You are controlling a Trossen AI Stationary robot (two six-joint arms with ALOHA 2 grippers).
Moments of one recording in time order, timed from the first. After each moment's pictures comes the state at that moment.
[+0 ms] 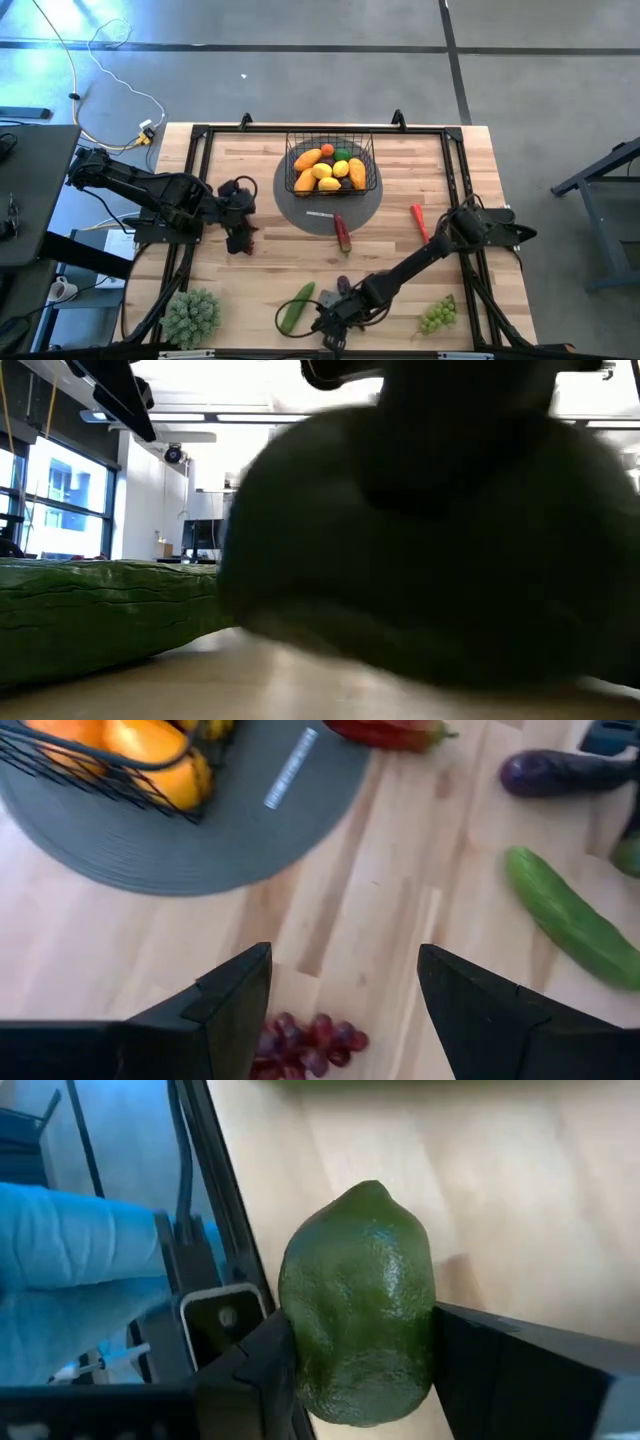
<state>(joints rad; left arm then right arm) -0.19 1.05 0.97 -0.95 -0.26 -0.56 0.57 2.16 1.59 -0.38 -0.06 1.00</state>
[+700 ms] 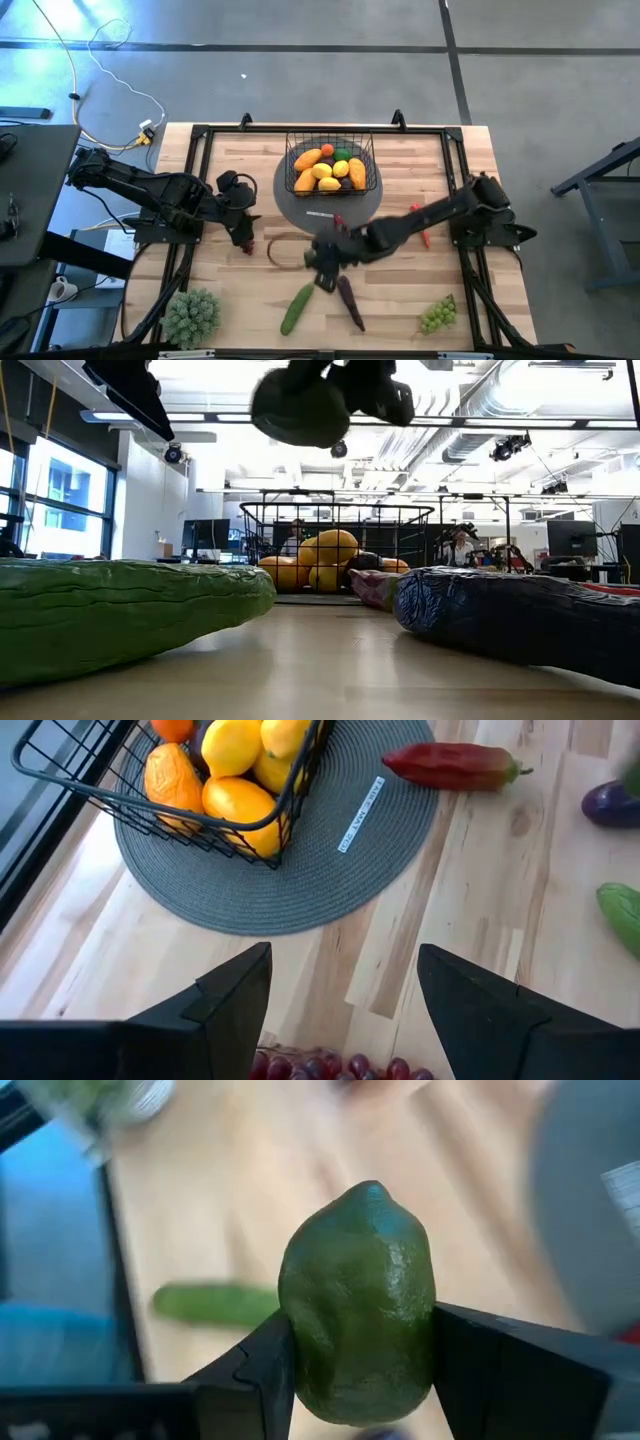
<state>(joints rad) -0.18 1.05 0.97 -0.95 -0.46 -0.49 0.34 1.89 1.59 -0.61 0.15 0.73</state>
